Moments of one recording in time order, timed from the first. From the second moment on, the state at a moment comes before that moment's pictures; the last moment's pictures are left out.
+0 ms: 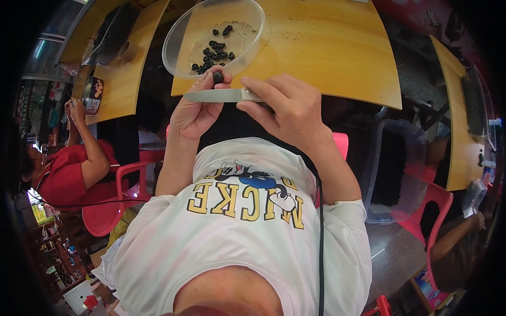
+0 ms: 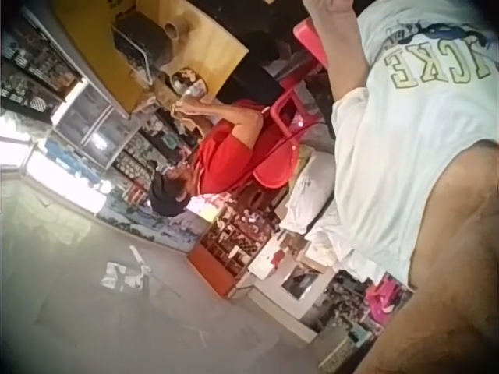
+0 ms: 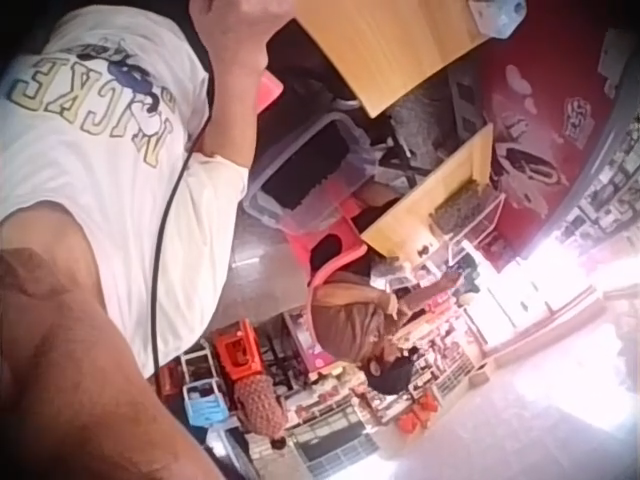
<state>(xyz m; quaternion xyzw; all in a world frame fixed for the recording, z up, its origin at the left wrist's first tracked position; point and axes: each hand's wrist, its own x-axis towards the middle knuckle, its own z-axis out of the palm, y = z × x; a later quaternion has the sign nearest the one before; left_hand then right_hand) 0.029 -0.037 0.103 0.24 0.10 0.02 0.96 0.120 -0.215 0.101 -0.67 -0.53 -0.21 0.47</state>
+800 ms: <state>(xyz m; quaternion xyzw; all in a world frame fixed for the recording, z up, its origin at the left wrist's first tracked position) 0.024 -0.039 0.089 0.24 0.06 0.00 0.97 0.120 -0.210 0.093 -0.70 -0.53 -0.24 0.42</state>
